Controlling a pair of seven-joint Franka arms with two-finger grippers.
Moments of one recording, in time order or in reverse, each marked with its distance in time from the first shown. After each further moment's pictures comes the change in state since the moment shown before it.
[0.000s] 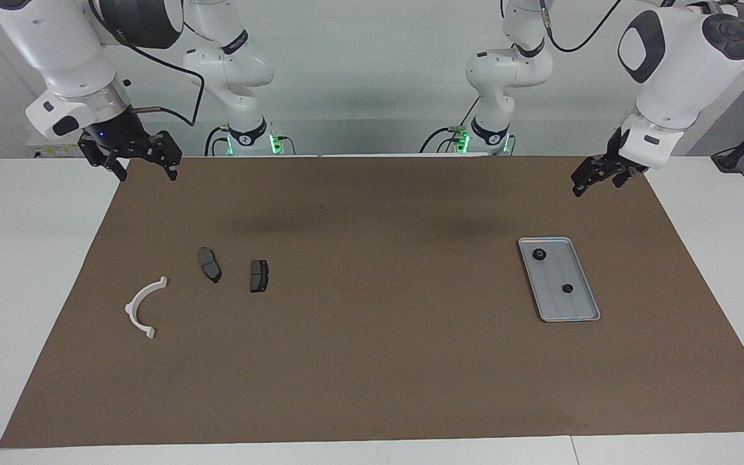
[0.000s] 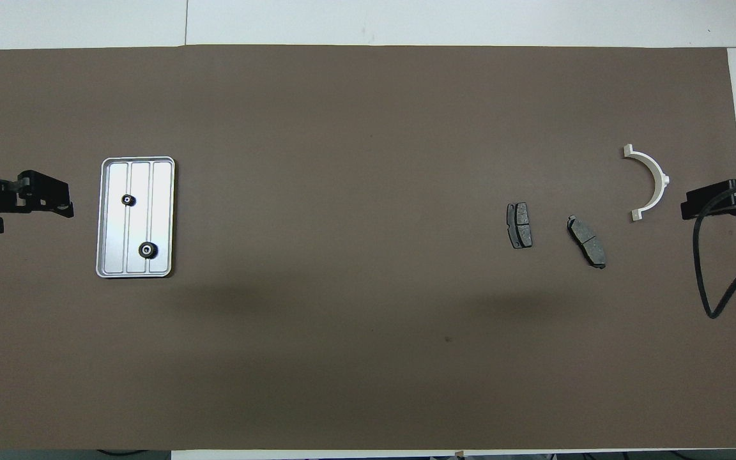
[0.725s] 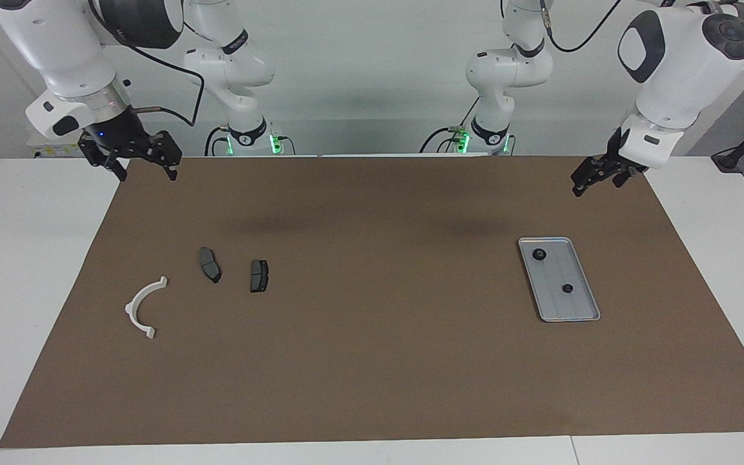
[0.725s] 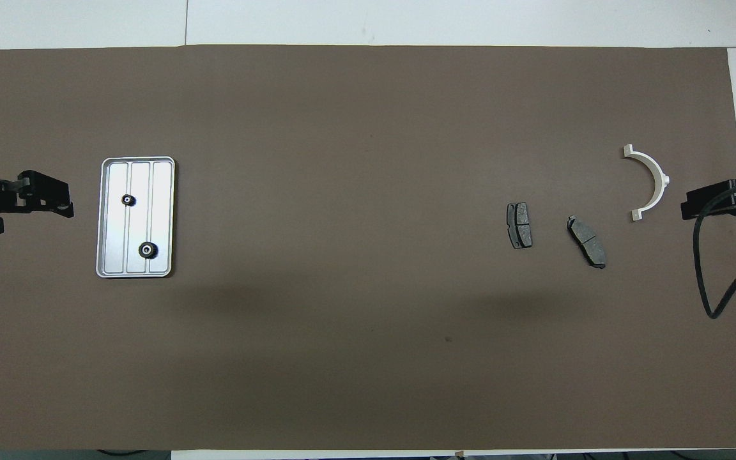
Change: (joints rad) left arm 0.000 0.000 0.000 0.000 0.000 0.000 0.000; right arm 0.000 0.000 0.000 0.000 0.000 0.000 0.000
